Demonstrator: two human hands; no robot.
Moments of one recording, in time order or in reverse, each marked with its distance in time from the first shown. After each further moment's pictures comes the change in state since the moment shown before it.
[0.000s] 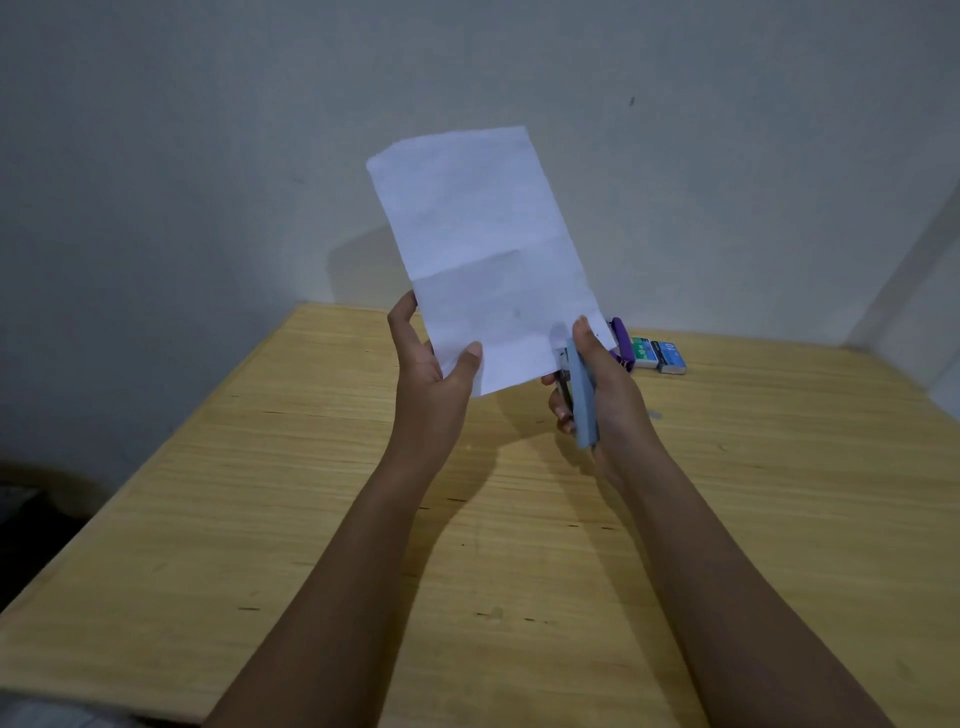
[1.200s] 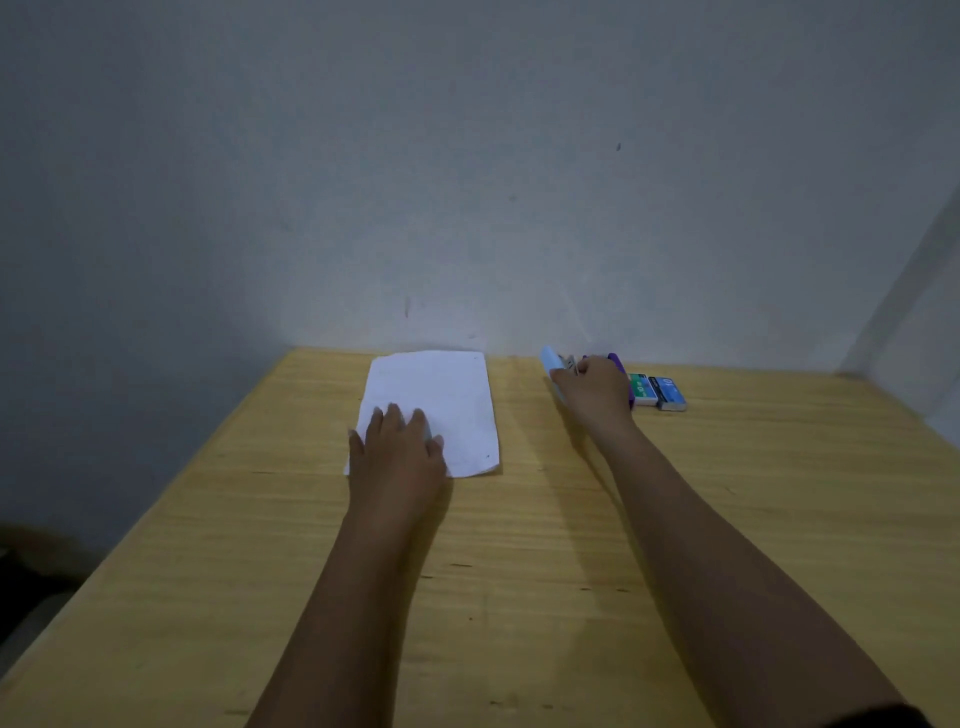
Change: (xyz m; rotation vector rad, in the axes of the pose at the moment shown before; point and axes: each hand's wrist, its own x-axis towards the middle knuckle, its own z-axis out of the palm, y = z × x) left_hand 0.032 -0.054 -0.036 1.288 -0.301 -0.202; right_hand 0.099 0.011 -0.005 -0.745 0.323 -0.117
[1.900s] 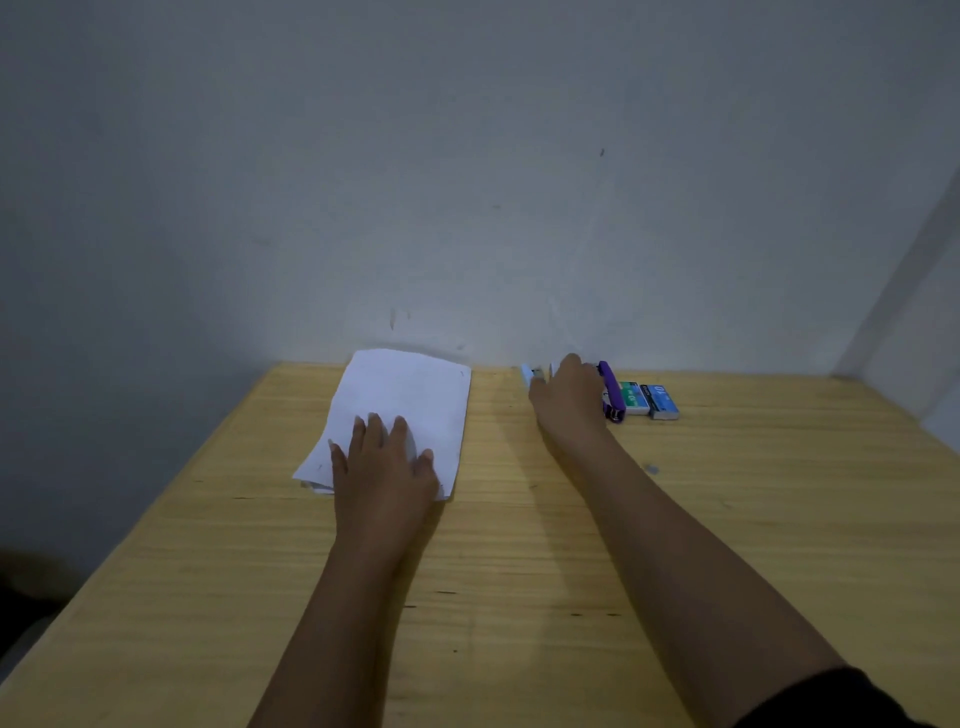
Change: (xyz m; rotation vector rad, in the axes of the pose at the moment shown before) left_hand -0.003 0.006 -0.001 -0.057 0.068 -0.052; right_hand 0.017 0.002 0.021 -0.213 0.040 -0.087
